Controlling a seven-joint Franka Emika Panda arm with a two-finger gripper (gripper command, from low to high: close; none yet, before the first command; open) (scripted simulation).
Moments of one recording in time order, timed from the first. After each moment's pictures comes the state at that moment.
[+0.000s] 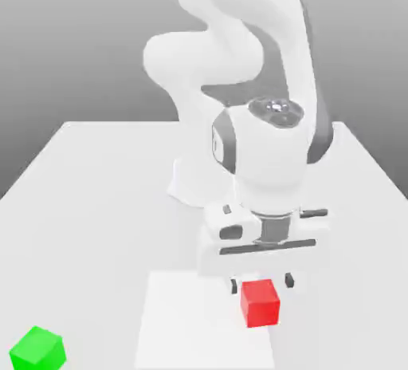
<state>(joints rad) 0.14 0.27 0.06 -2.66 -0.08 2.93 0.91</state>
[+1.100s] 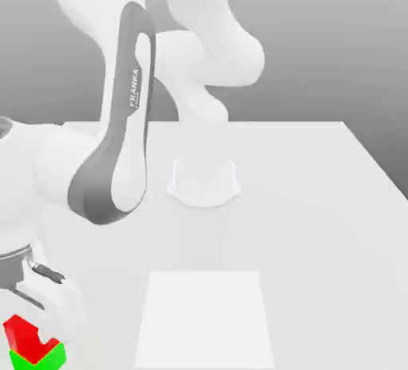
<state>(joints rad) -0.27 0.41 -0.17 -2.24 0.14 2.64 0.77</state>
